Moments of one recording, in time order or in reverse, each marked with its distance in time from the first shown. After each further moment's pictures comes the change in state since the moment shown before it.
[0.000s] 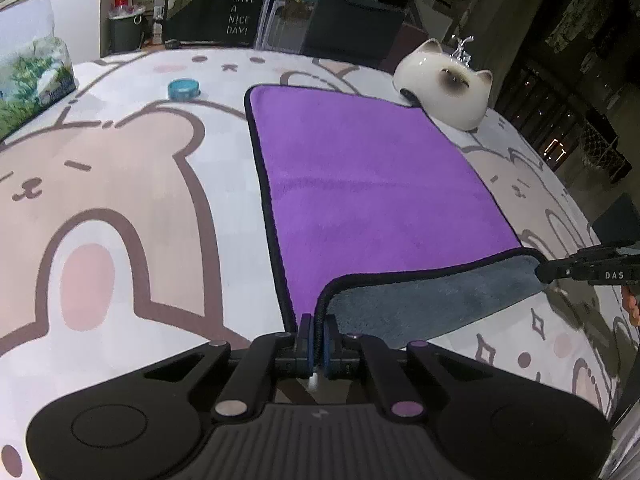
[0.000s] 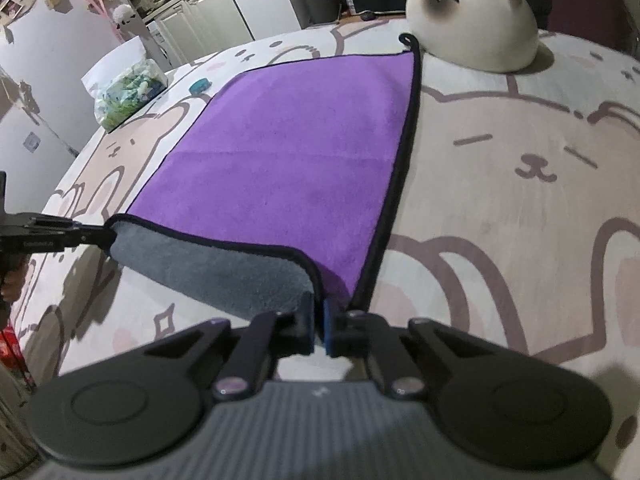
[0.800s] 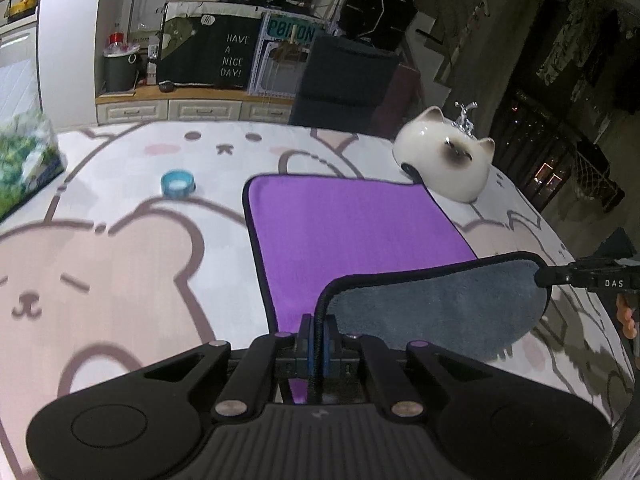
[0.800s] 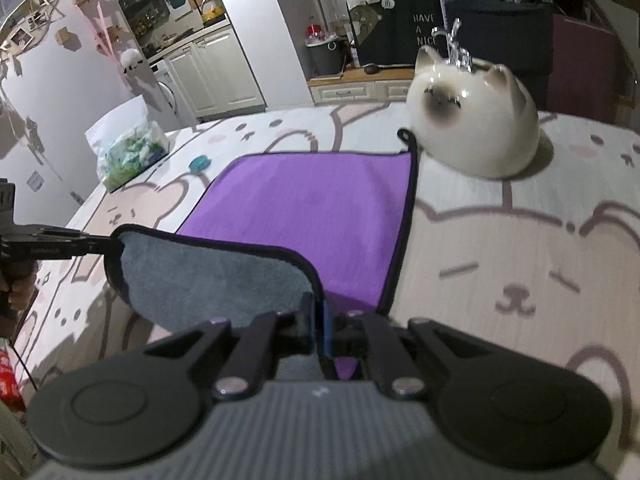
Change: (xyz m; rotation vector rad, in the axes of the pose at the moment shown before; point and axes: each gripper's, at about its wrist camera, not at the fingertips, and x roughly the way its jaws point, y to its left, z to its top) left arm 0.002 0.011 0.083 0.020 -0.109 -0.018; right arm -0.012 -0.017 0.080 -0.010 -0.152 -0.003
